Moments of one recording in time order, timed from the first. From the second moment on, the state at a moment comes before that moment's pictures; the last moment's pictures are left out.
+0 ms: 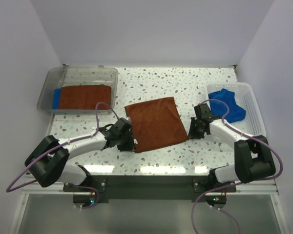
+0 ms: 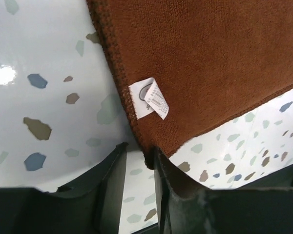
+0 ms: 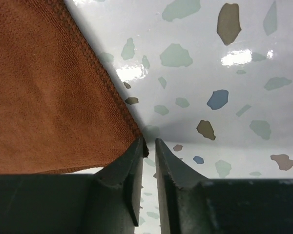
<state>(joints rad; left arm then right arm) -0.73 1.38 0.62 -0.31 0.07 -0.82 0.25 1.40 0.71 -0.49 -0.04 0.52</state>
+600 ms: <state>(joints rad) -0.74 1.21 0.76 -0.59 -0.06 -0.83 0.36 1.30 0.84 -0.60 0.07 0.46</state>
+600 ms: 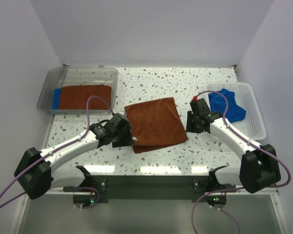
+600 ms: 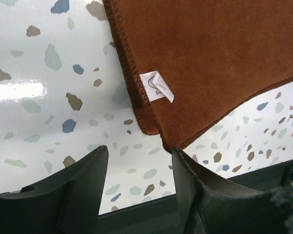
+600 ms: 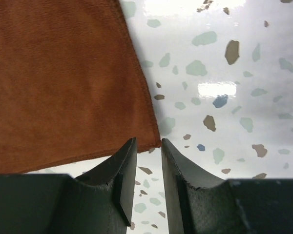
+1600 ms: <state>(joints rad) -0.77 1.53 0.86 -0.46 -0.03 -0.74 0.39 1.46 0.77 -0.49 -0.04 0.46</state>
